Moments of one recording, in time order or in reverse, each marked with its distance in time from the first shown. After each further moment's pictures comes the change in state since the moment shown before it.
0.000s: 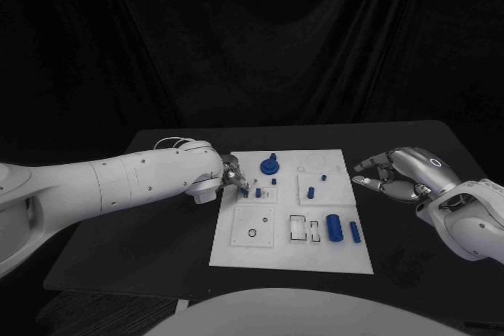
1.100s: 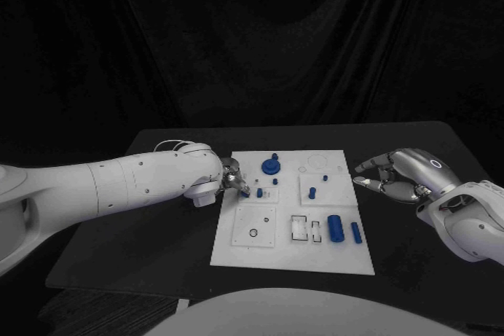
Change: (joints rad) left arm -0.008 -0.025 0.000 0.033 0.000 0.005 0.003; left_hand -0.001 -0.001 0.000 0.000 -0.001 -0.004 0.000 -0.004 -0.003 0.000 0.000 0.000 0.000 0.000 0.000 0.000 0.000 0.000 0.000 0.000 0.000 0.000; right arm -0.003 0.011 0.000 -0.012 0.000 0.001 -0.002; right_hand 0.000 0.000 0.000 0.000 0.000 0.000 0.000 0.000 -0.001 0.000 0.000 0.000 -0.001 0.000 0.000 0.000 -0.001 0.000 0.000 0.000 -0.004 0.000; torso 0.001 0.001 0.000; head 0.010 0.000
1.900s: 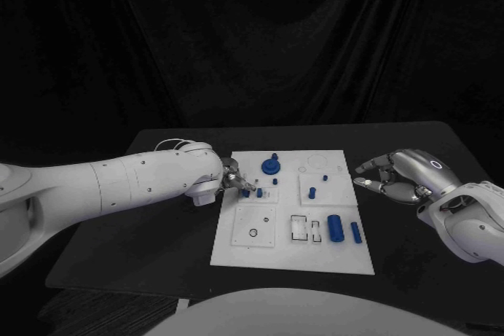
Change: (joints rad) left arm -0.001 0.013 0.001 -0.024 -0.001 0.022 -0.018; left_hand -0.149 0.022 -0.199 0.174 -0.333 0.002 0.016 -0.082 -0.053 0.000 0.010 0.000 0.000 0.000 0.011 0.000 0.001 0.000 -0.018 0.018 -0.031 0.000; right arm -0.002 -0.002 0.000 0.001 0.000 0.004 -0.002; right_hand 0.000 0.000 0.000 0.000 0.000 0.000 0.000 0.000 0.000 0.000 0.000 -0.007 -0.002 0.000 0.000 0.000 -0.002 0.000 0.000 0.000 0.000 0.000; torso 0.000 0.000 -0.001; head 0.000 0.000
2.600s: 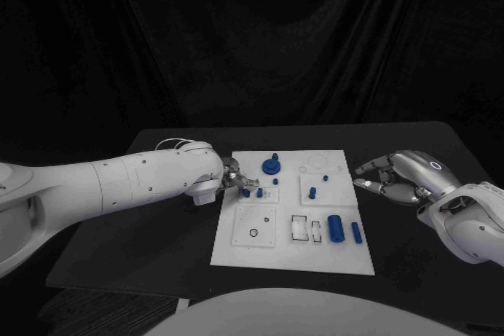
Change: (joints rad) left arm 0.000 0.003 0.000 -0.010 0.003 0.006 0.012; left_hand -0.079 0.059 -0.142 0.100 -0.015 0.006 0.005 -0.003 0.015 0.000 0.007 0.000 0.000 -0.004 0.004 0.000 0.000 0.000 -0.004 0.004 0.000 0.000; right arm -0.003 0.002 0.000 -0.001 0.000 0.007 -0.002; right_hand 0.000 0.000 0.000 0.000 0.000 0.000 0.000 -0.004 -0.001 -0.004 0.004 0.000 -0.003 0.000 0.000 0.000 -0.002 0.000 0.000 0.000 -0.005 0.000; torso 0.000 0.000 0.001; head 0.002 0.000
